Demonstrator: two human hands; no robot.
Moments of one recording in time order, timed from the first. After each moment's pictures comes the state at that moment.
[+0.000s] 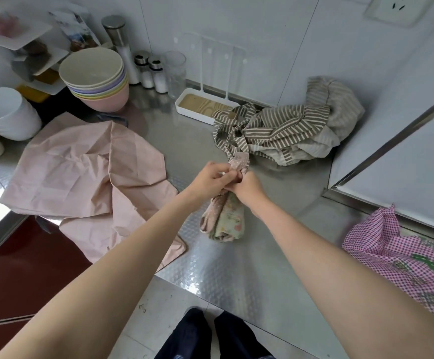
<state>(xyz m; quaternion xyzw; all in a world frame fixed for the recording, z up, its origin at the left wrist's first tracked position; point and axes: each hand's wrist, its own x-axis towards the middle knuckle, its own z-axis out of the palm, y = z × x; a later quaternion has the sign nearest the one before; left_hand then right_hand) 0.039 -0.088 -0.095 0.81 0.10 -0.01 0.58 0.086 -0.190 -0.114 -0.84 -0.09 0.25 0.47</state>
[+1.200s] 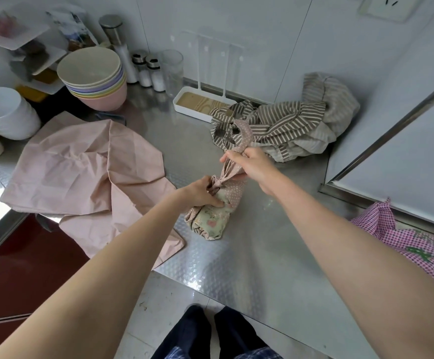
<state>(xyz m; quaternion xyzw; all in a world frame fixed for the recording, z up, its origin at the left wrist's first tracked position) 0.032 -0.073 -0.125 0.79 0.25 -0.26 0.49 0.106 -0.202 -0.073 -0.78 -0.14 0.29 0.53</state>
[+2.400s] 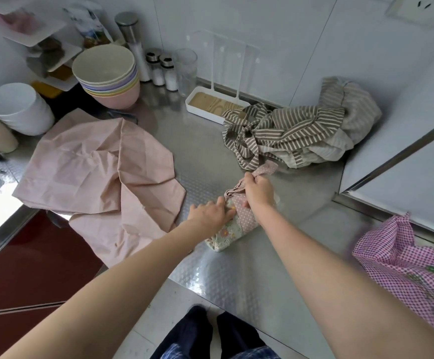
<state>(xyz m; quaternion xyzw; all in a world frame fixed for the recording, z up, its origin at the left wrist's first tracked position) 0.008 -0.096 -0.149 0.95 0.15 -0.23 0.15 0.089 -0.184 -0.134 -0.86 0.06 0.18 0.47</state>
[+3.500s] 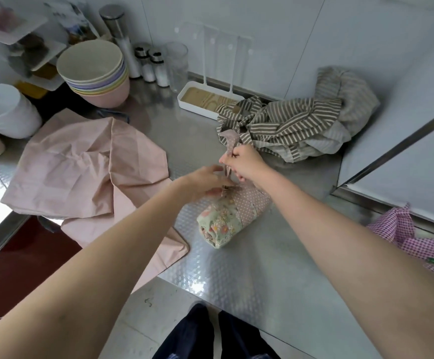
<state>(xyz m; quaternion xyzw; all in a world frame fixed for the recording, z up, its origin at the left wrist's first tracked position) 0.056 -0.066 -0.112 0.70 0.25 -0.25 0.61 0.128 -0.164 -0.094 -0.85 -0.15 0.29 0.41</state>
